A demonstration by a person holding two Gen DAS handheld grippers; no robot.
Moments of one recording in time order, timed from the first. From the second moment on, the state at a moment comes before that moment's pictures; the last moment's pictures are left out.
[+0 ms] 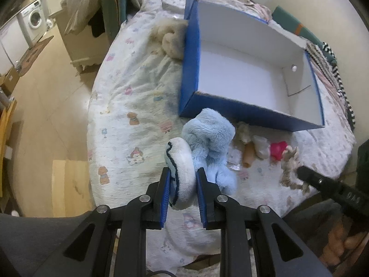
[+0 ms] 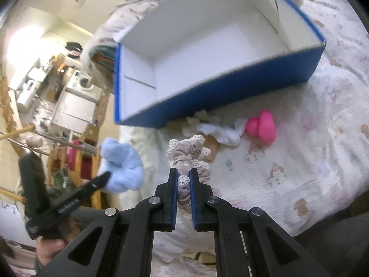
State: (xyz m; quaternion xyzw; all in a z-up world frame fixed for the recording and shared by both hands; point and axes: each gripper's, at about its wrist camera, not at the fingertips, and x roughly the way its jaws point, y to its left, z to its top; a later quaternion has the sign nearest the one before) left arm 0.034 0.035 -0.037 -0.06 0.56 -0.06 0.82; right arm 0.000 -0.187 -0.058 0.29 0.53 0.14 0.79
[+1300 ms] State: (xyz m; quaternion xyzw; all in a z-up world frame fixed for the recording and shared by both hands) left arm 0.183 -0.066 -0.038 0.02 0.52 -0.09 0.85; right arm 0.138 -0.244 -0.054 0.23 0.51 0.06 0.82
